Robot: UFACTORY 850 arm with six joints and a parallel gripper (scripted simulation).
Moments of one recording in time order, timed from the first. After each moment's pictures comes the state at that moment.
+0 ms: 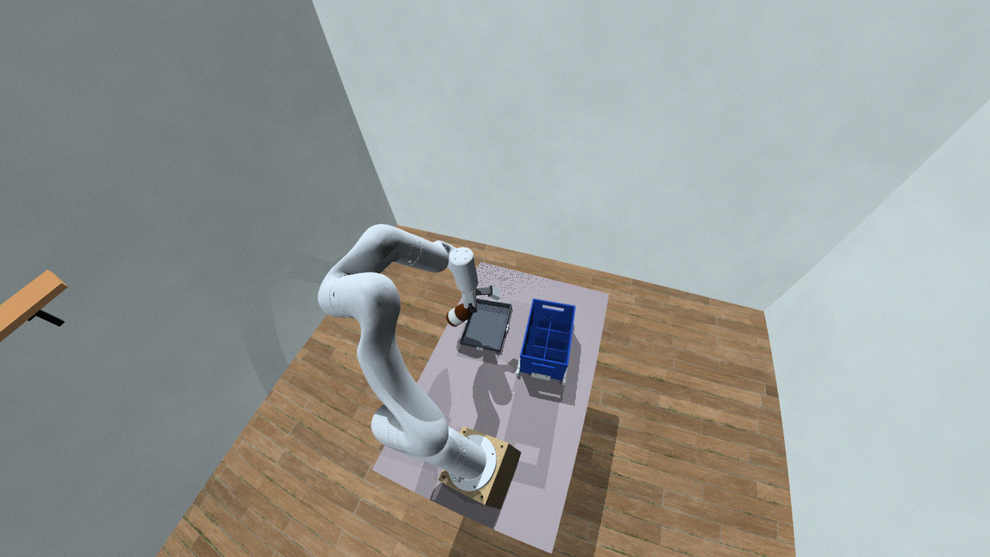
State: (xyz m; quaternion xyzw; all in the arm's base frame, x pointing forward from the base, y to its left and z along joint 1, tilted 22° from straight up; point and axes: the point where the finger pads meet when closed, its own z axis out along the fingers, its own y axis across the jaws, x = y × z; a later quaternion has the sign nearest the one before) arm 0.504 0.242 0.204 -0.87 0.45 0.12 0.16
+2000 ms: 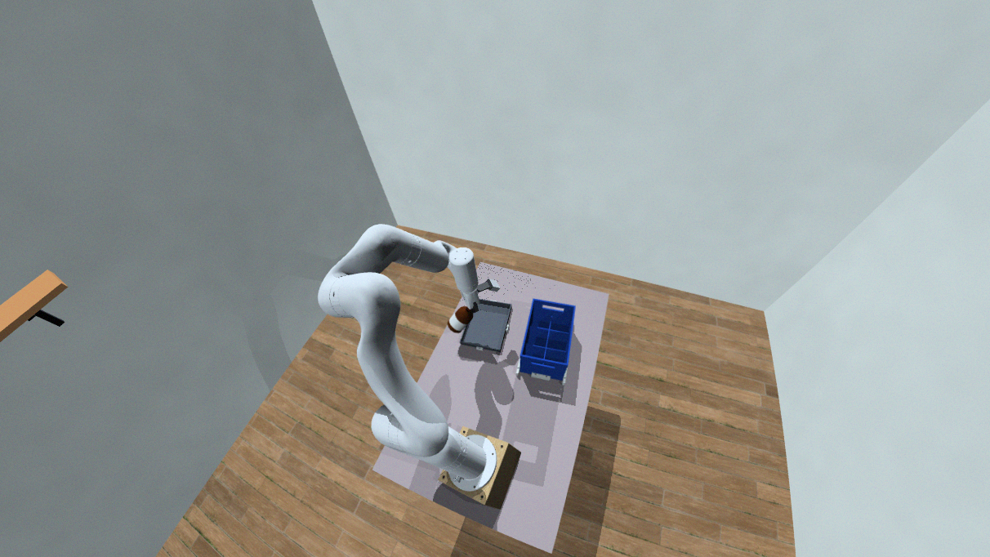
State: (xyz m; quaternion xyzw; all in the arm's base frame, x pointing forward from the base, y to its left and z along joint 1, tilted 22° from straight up) arm 0.504 0.242 0.204 -0.94 0.28 0.08 0.18
